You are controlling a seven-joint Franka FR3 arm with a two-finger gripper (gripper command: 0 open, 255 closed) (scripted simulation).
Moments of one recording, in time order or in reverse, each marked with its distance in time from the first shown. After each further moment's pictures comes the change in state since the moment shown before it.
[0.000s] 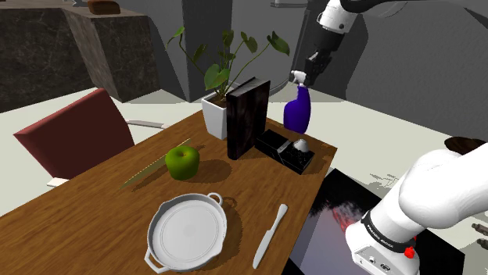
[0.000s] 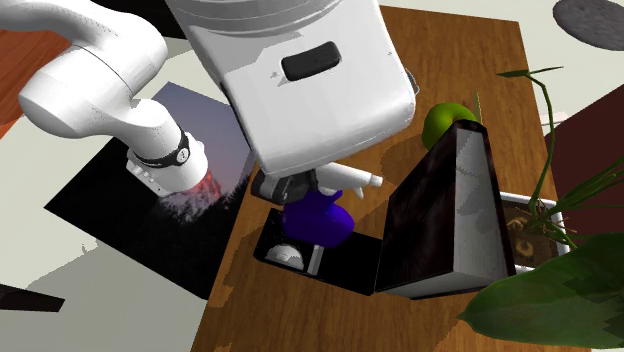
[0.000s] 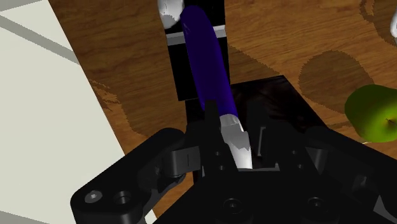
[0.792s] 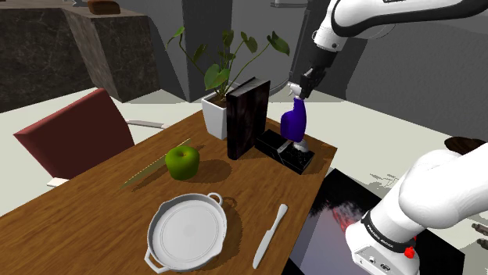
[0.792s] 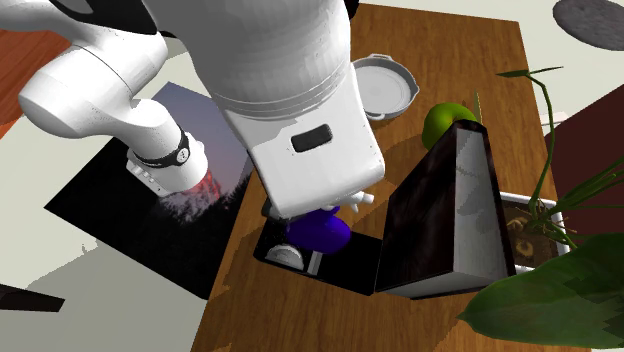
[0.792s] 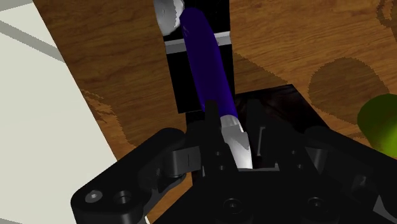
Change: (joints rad) arm -0.001 0.000 -0.002 -0.126 0.000 0.126 -0.008
